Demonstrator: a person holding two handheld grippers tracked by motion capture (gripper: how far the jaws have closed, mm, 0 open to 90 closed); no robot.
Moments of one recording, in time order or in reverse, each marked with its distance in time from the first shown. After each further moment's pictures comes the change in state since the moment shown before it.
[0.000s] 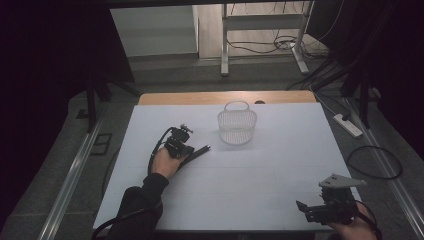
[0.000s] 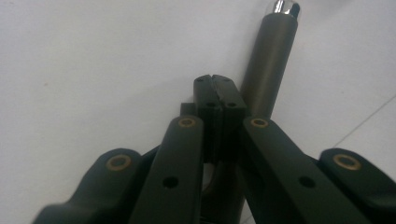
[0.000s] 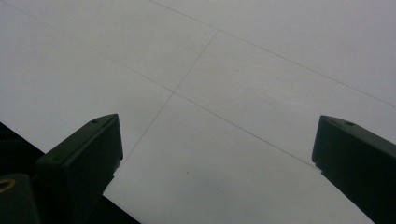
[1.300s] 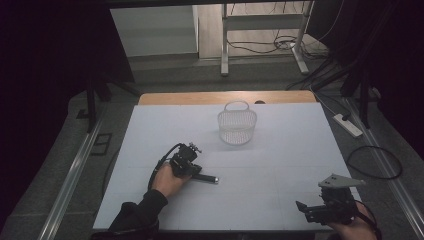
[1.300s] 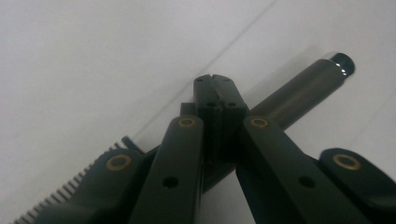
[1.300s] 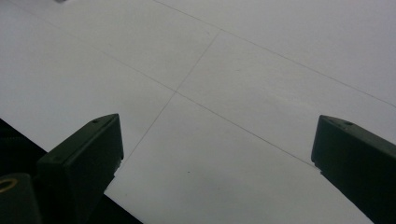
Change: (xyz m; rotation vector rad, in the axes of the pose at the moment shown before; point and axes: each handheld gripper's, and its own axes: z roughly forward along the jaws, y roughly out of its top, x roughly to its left) left arm -0.054 -0.036 -0.013 0.076 -0.084 0.162; right arm 0.000 0.000 0.000 0.002 0.007 -0.005
